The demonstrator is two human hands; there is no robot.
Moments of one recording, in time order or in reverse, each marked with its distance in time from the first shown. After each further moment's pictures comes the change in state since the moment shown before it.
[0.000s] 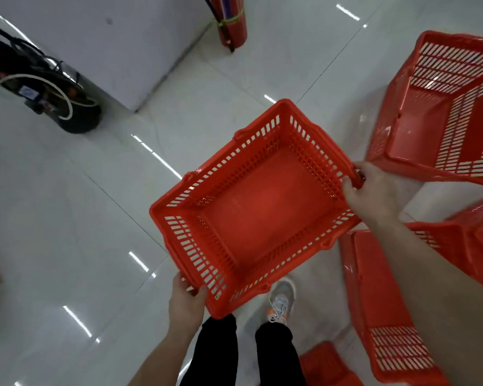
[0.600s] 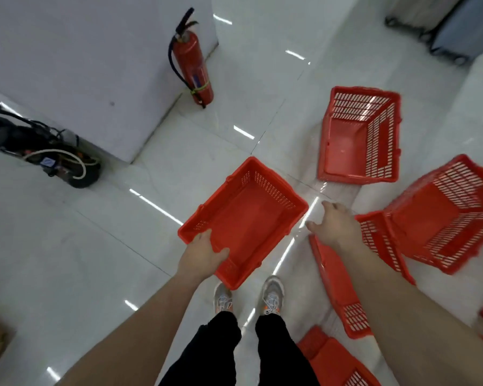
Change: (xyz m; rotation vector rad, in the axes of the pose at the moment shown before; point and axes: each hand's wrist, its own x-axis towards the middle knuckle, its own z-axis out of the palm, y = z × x) left_hand -0.083 0.199 -0.075 0.654 -0.333 0.507; right_hand -0.112 -0.083 -0.150 -0.255 -0.329 0.296
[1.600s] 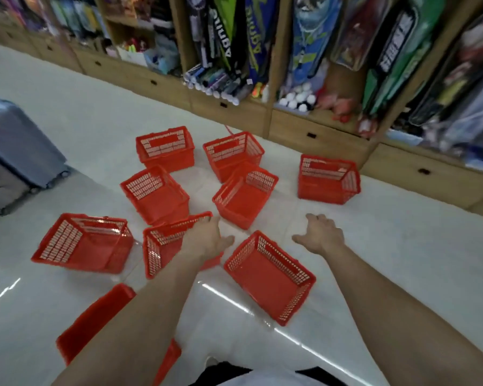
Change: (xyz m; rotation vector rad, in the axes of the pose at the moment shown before) left_hand -0.466 0.166 0.093 1.078 -0.412 1.541; right_hand -0.727 0.076 0.103 0.706 0.407 1.318
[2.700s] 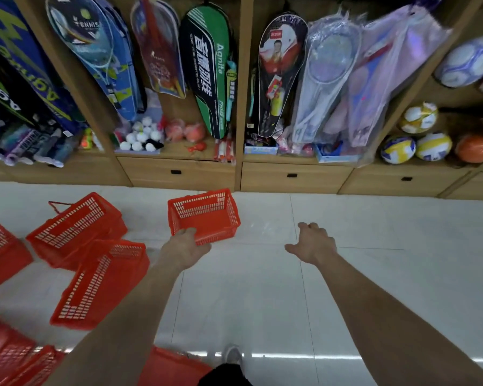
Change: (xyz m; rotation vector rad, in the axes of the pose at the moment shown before) left_hand 0.377 0.556 0.118 0.073 -0.274 0.300; right_hand 0.261 0.513 -0.198 0.164 0.019 0.427
